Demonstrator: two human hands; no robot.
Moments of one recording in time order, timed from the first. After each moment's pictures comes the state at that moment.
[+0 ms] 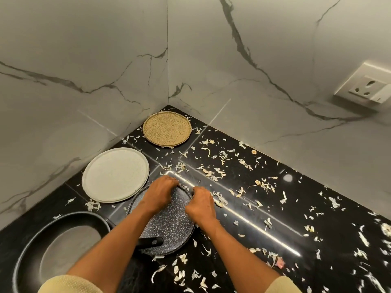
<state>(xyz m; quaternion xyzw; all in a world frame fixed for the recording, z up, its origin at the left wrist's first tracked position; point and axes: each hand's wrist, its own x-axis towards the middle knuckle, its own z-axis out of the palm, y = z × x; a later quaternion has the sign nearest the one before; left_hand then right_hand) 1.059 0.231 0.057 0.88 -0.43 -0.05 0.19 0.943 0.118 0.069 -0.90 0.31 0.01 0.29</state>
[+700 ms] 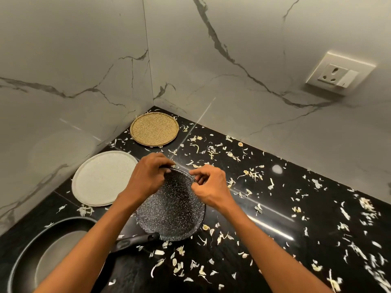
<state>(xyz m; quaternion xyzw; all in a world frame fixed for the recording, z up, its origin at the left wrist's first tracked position) 1.052 0.240 0.160 0.83 -0.44 -0.01 0.35 0.902 0.090 0.162 -0.85 0.24 -0.15 0.44</state>
